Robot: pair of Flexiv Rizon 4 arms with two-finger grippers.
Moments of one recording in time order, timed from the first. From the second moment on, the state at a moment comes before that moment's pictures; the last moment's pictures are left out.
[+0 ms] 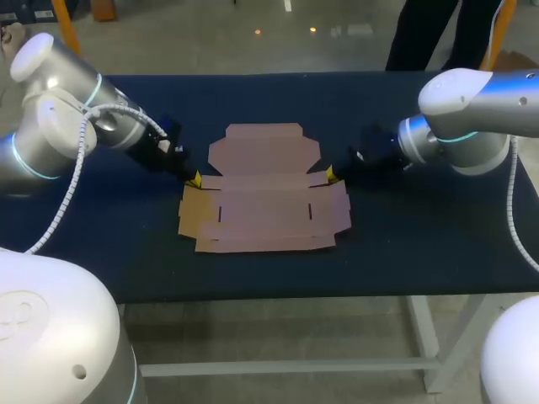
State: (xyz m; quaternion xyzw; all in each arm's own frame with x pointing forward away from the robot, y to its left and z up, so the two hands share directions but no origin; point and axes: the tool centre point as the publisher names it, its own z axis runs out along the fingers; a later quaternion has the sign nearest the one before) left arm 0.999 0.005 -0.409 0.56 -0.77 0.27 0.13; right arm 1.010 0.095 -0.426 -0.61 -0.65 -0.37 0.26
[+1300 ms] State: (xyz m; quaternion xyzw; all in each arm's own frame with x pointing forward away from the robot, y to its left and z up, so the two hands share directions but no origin) left arm 0.998 0.009 -0.407 0.55 -0.75 0.31 0.19; right arm 1.014 0.096 -0.425 -0.63 -0.65 -0.34 0.26
